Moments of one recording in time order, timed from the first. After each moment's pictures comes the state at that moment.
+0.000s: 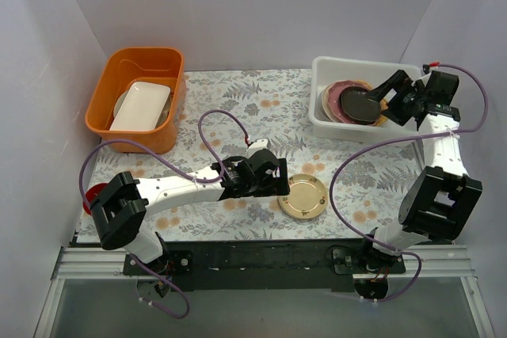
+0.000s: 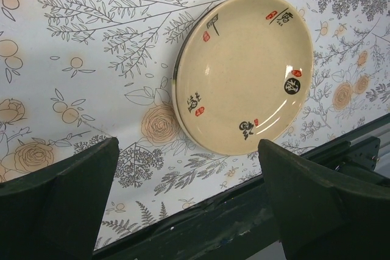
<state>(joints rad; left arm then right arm) -1.06 1.53 1.01 -0.36 -0.20 -0.97 -0.32 1.51 1.27 -0.40 -0.55 0.52</state>
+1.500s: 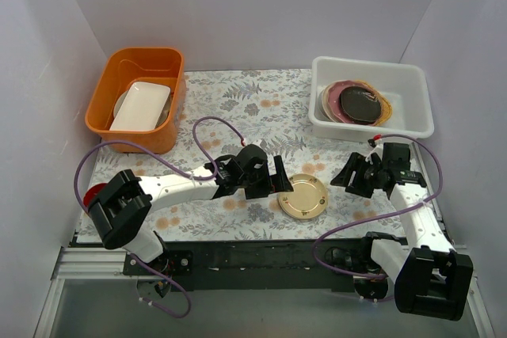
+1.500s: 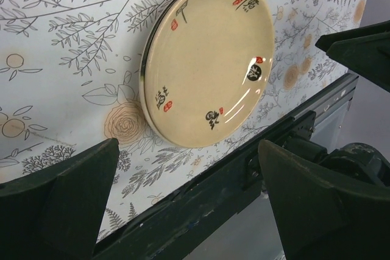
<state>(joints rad) -0.96 1.53 0.89 -0.12 0.09 -1.04 -0.10 0.97 0.56 -0.62 -0.51 0.32</state>
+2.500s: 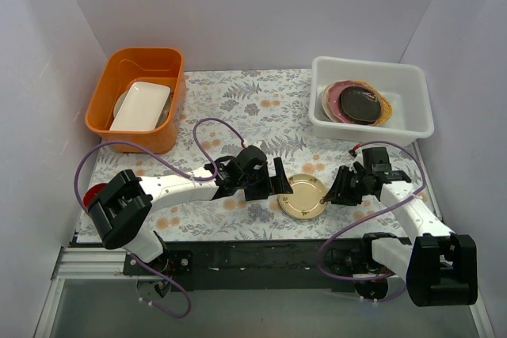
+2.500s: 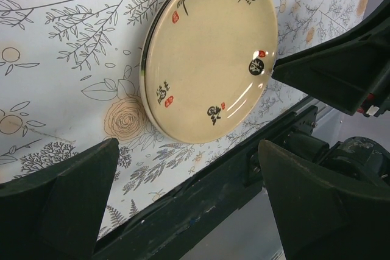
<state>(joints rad) -0.96 1.53 0.87 -0.11 0.11 -1.04 0.08 1.04 0.50 -0.62 -0.46 0.35</state>
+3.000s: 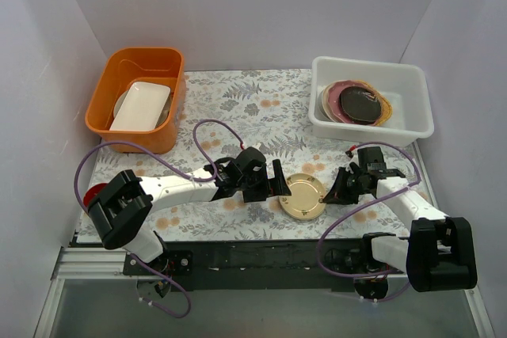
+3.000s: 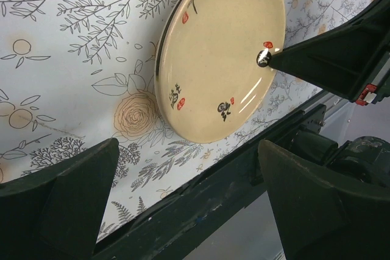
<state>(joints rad) -0.96 1.53 0.85 -0.12 0.11 -1.03 0.11 1.15 0.49 -0.52 -0.45 0.39</state>
